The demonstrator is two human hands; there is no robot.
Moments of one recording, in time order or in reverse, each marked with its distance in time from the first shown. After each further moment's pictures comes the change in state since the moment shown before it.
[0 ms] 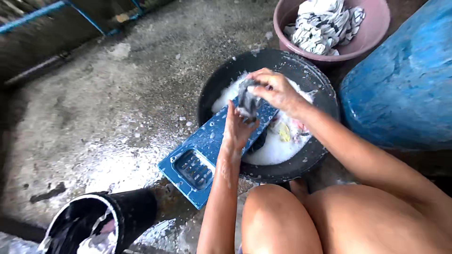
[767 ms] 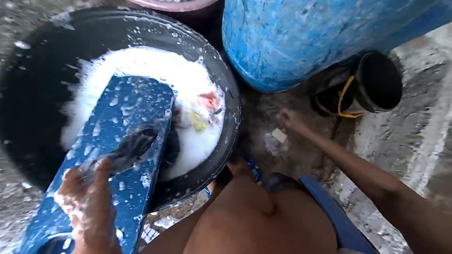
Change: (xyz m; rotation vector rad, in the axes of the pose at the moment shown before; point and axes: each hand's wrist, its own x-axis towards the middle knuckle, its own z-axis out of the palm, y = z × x) left_hand 0.005 -0.023 -0.059 1.154 0.149 0.366; right_hand -0.390 0.128 -0.141 -0.507 0.201 1.129
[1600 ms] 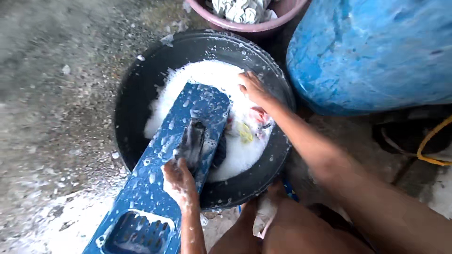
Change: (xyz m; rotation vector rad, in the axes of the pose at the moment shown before) left_hand -0.006 -0.016 0.054 0.161 0.318 -0.116; right_hand 0.210 -0.295 0.074 -0.080 0.054 -0.541
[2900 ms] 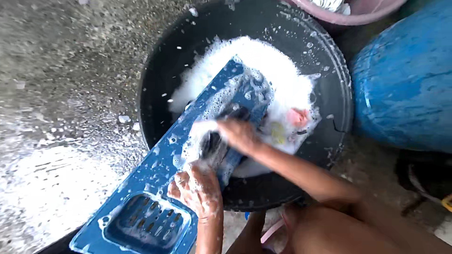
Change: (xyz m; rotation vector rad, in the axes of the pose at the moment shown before) left_hand -0.019 -0.031 -0.006 0.475 0.184 0.038; right_hand -0.091 -0.161 0.117 -0.066 0.047 -0.430
